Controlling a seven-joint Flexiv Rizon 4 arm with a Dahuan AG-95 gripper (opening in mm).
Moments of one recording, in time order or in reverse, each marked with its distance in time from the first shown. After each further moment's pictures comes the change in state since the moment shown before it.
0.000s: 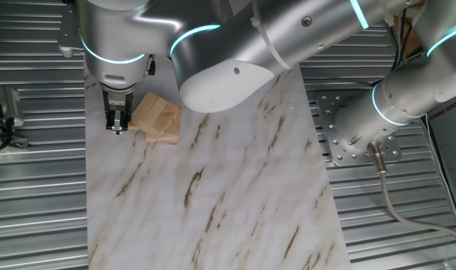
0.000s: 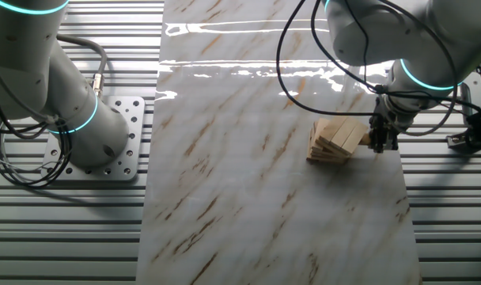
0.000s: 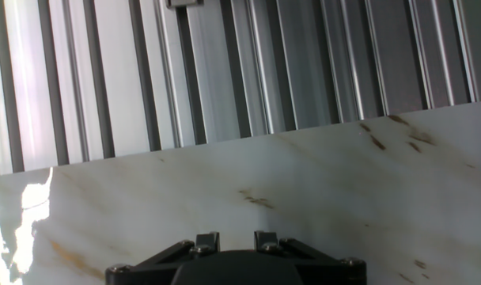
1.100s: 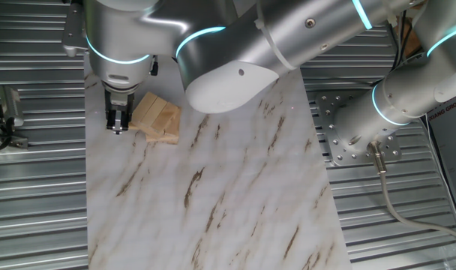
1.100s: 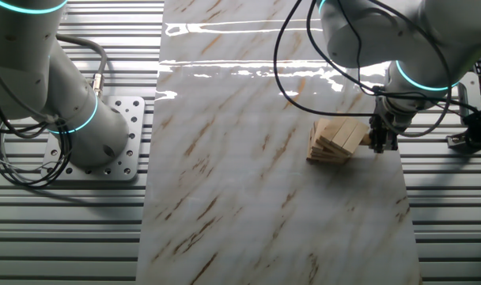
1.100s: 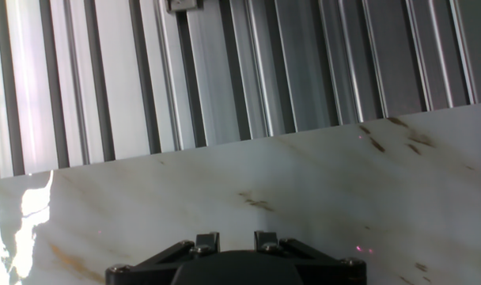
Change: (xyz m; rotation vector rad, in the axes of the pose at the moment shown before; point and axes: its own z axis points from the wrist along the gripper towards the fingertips) arm -0.002 0.000 0.002 -0.003 -0.021 0.002
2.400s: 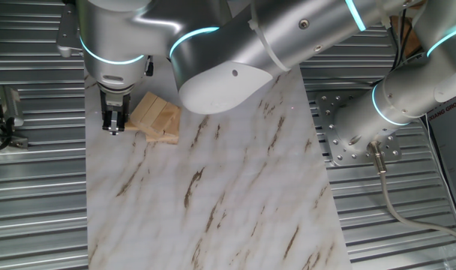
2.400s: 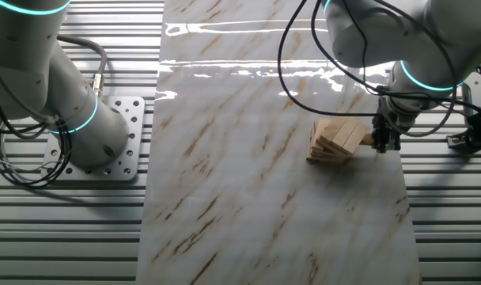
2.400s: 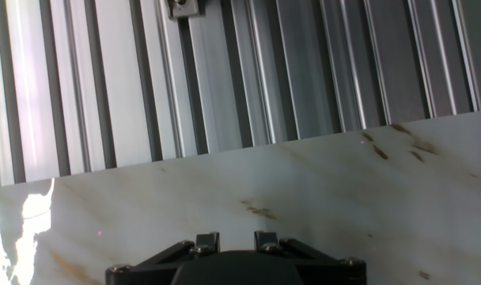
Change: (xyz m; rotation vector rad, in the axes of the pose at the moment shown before) arm -0.005 0.001 0.000 0.000 0.005 0.001
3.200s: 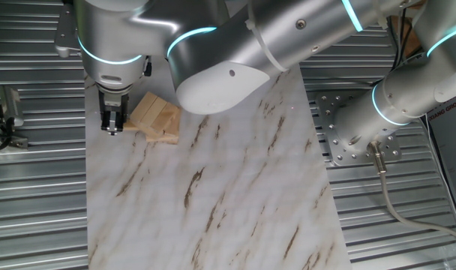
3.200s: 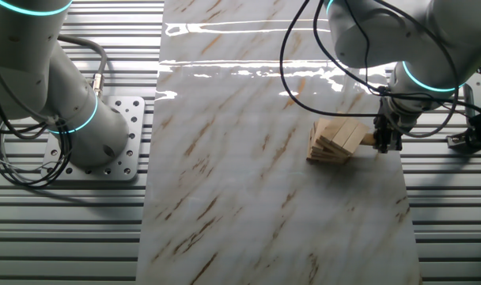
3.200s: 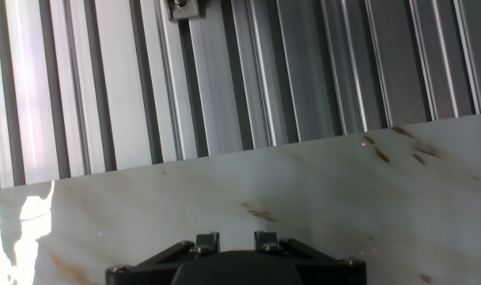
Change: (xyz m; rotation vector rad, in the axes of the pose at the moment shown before) arm -0.003 0.001 0.001 -0.002 0.000 0.000
